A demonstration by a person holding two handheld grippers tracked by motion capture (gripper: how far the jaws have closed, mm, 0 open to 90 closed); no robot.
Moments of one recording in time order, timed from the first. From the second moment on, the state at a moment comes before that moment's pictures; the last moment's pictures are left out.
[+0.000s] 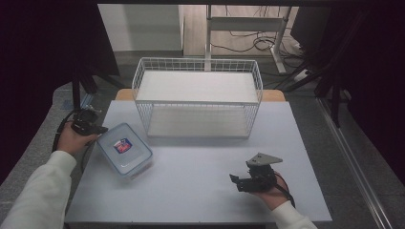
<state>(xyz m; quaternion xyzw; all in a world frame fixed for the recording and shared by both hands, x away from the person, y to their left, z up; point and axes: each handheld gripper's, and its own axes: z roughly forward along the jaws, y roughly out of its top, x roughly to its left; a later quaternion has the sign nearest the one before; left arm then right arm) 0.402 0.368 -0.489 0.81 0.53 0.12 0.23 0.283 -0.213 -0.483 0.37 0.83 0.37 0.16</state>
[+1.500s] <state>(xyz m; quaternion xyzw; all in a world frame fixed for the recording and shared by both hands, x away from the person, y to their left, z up) 0.320 0.271 -0.488 0.83 0.48 0.05 0.27 0.280 -0.208 -0.482 0.37 0.84 0.37 0.16</state>
